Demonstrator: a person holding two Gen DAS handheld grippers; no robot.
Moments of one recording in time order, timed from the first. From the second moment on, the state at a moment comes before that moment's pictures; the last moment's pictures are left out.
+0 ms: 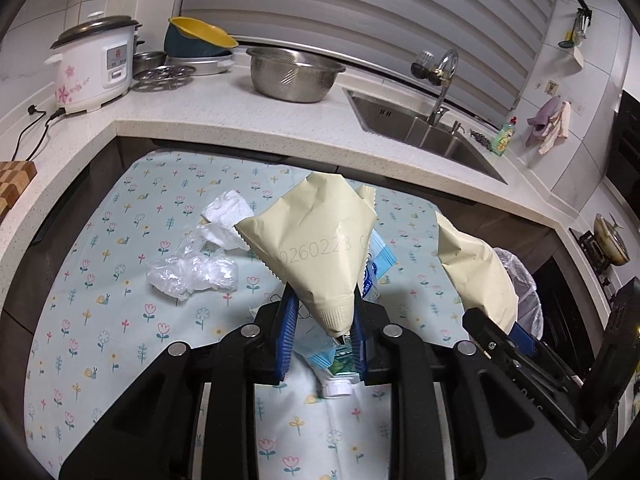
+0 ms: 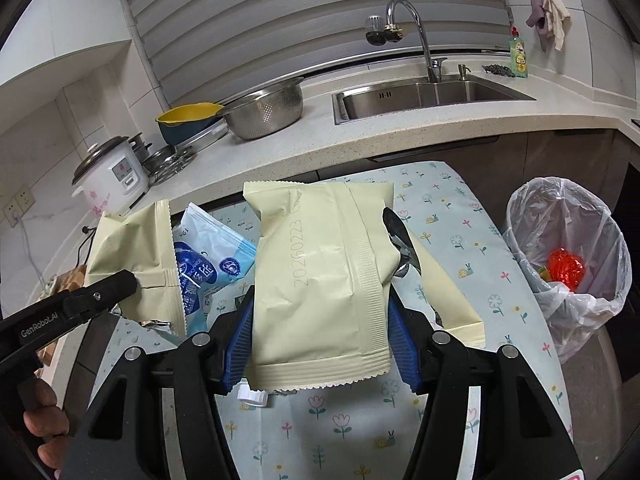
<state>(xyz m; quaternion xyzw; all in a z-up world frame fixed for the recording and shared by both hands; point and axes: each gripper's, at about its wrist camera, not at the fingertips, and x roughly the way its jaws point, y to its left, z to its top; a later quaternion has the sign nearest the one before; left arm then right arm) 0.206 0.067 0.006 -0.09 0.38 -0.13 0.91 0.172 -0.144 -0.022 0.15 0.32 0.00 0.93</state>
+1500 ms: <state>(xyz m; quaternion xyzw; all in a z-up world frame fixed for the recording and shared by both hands) 0.163 0.009 0.001 -0.07 0.41 -0.18 0.89 0.104 -0.216 -0.029 0.19 0.31 -0.03 0.93</state>
